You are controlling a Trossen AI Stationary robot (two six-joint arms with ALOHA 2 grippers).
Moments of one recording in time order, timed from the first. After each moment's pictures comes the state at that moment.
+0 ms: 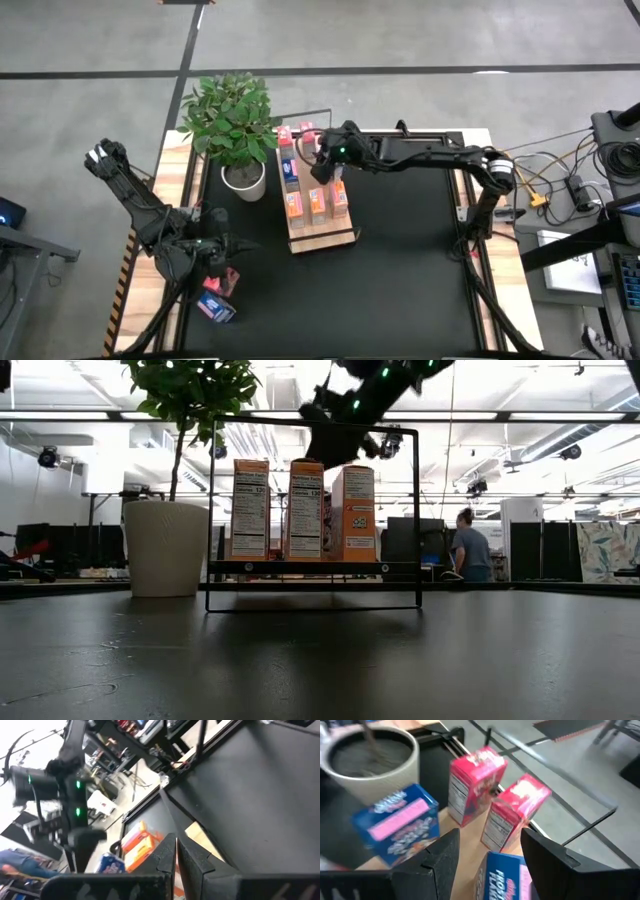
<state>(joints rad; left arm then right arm) -0.84 0.94 0.74 -0.22 -0.96 0.38 -0.26 1.77 1.50 -0.31 0.31 0.08</state>
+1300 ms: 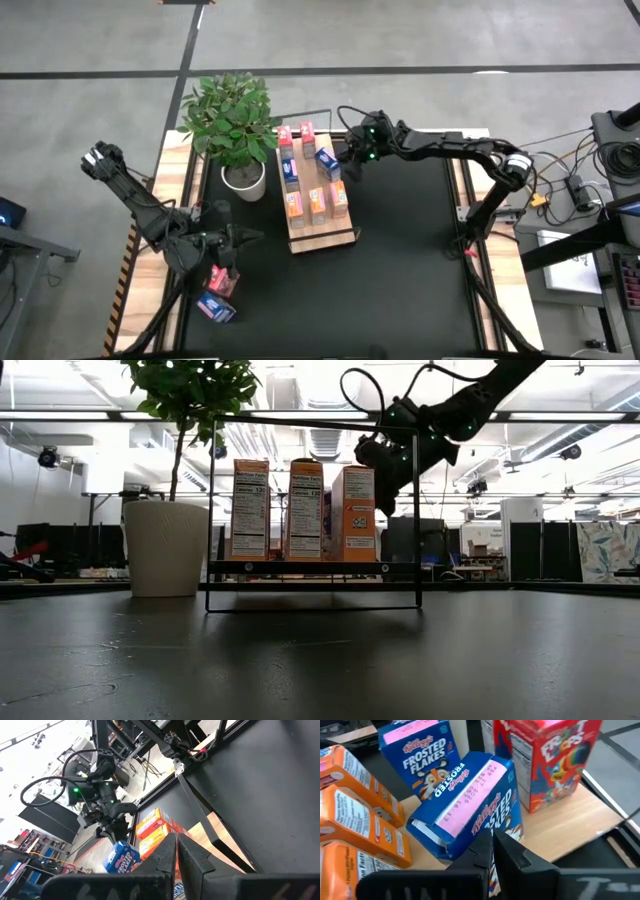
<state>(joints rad) -0.75 0.94 0.73 -0.22 -0.97 0.38 -0.56 1.67 1.09 0.00 -0.40 -0.05</state>
